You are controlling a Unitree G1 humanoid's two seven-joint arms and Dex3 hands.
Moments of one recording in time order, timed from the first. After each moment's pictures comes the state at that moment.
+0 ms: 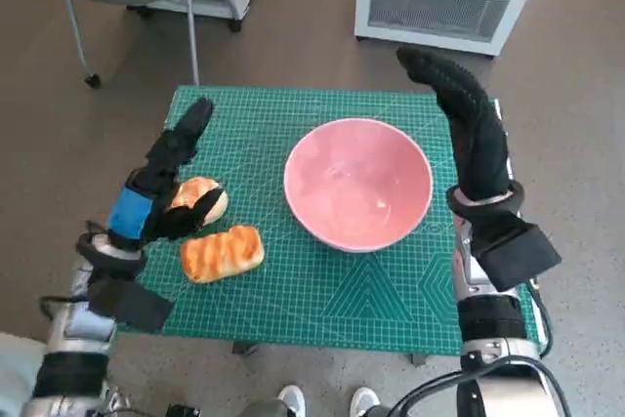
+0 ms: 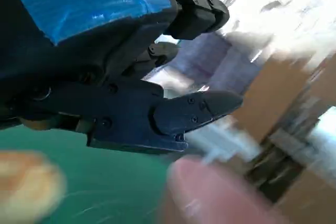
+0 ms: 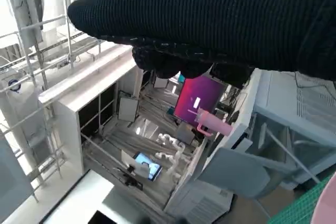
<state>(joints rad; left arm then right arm) -0.23 0.56 0.08 0.21 0.31 -0.58 -0.08 -0.75 -0.12 -0.10 0.74 0.08 -0.92 0.24</state>
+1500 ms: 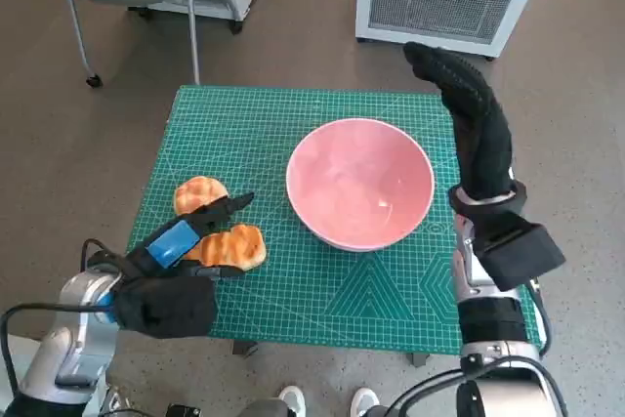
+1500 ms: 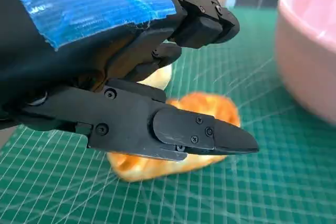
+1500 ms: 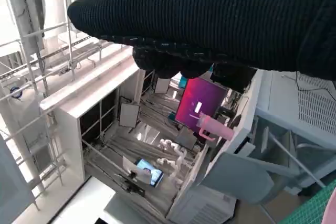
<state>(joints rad) -0.15 0.67 -0.15 -0.09 0.59 0.10 -0.48 -0.73 -0.12 -0.10 0.69 0.07 -0.89 0.22</state>
